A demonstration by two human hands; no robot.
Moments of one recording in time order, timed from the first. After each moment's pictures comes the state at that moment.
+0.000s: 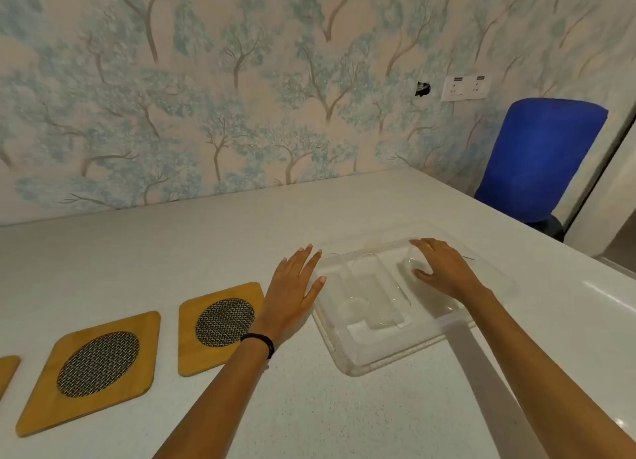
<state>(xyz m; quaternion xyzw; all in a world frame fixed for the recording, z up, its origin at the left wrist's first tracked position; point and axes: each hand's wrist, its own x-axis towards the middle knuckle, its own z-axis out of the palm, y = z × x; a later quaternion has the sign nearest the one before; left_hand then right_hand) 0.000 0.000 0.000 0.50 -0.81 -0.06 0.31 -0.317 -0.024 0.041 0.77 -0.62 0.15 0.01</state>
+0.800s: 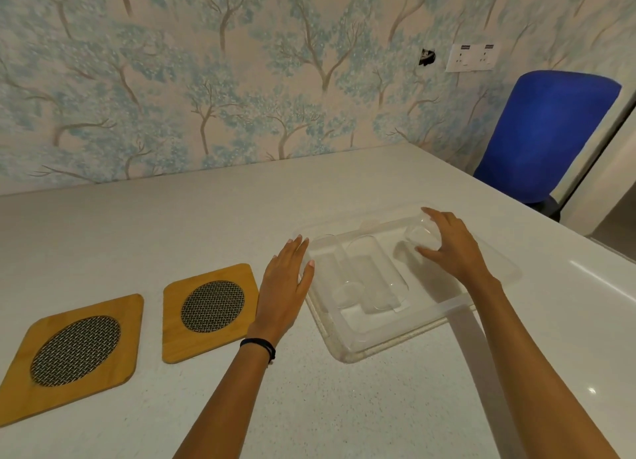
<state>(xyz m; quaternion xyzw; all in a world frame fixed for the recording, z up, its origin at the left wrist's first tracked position) -0.011 0.009 -0.020 0.55 -0.73 -0.13 0.38 -0.323 -0.025 0.044 0.72 -0.64 0.28 -0.02</state>
